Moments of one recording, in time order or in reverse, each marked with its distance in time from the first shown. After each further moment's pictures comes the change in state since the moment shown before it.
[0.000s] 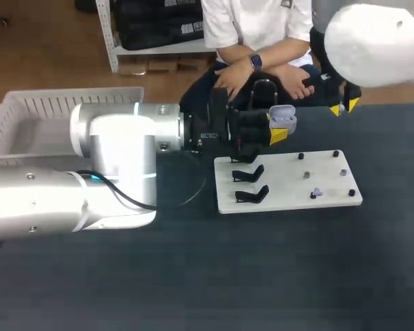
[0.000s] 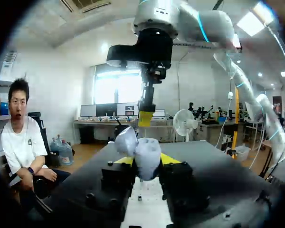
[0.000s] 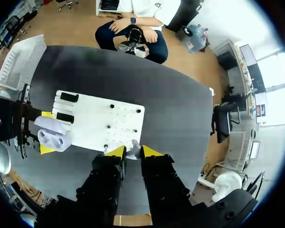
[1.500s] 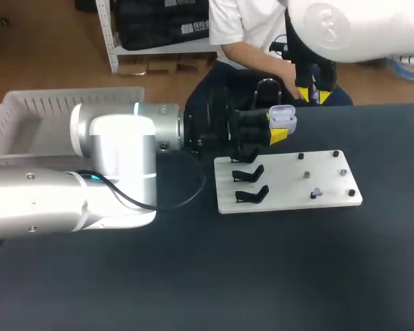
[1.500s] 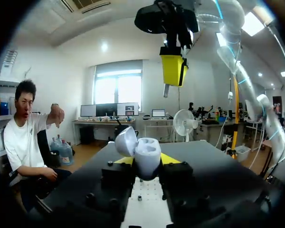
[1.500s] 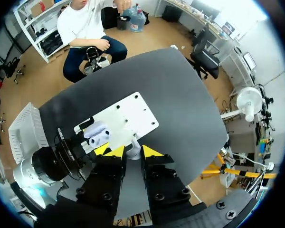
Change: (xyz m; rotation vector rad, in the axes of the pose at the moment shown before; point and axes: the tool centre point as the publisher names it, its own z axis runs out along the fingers) left arm 0.000 0.000 0.000 0.000 0.000 0.000; right arm 0.023 0.061 -0.080 -0.004 -0.014 0.716
